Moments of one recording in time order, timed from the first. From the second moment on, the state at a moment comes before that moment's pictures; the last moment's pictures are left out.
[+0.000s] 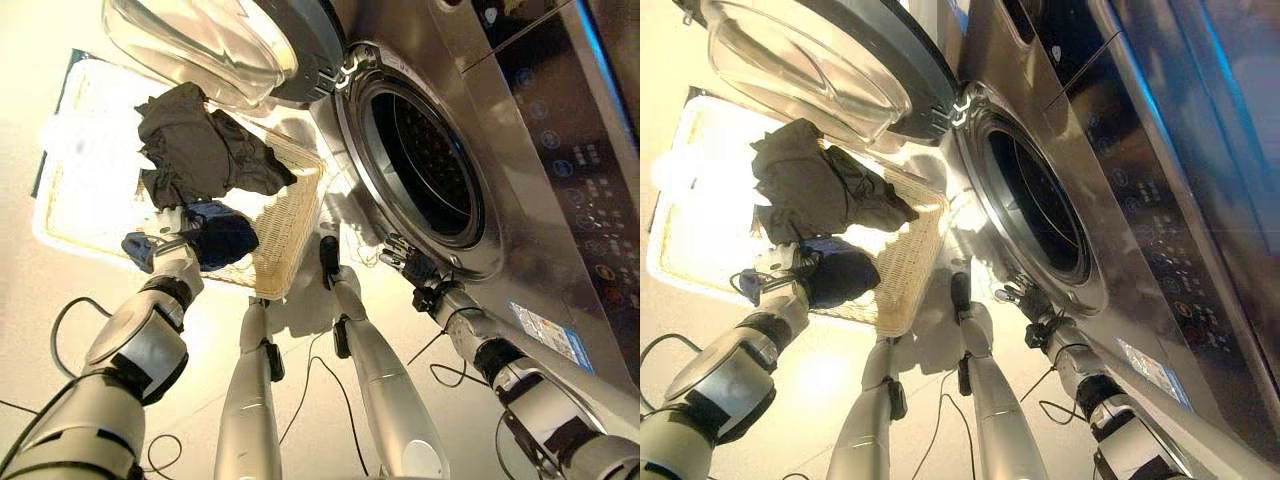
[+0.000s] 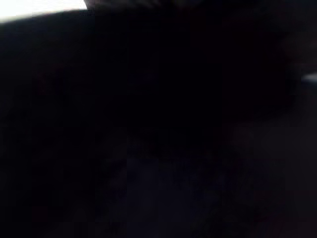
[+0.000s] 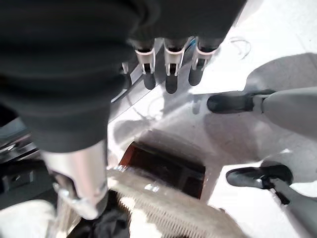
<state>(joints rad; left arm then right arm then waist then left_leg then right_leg) -1.00 0.58 -0.75 1.20 0.21 0.33 0.45 -0.60 -0.36 0.44 0.86 0.79 -0.17 0.17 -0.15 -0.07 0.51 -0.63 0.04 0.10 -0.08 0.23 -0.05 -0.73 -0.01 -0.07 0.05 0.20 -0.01</state>
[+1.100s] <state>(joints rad) -0.43 0.49 -0.38 0.24 -0.70 -0.13 -0.11 -0.56 -0.33 0.47 0.39 0.55 -0.08 0.09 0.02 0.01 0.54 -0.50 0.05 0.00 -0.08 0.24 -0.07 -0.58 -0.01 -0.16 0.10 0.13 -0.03</state>
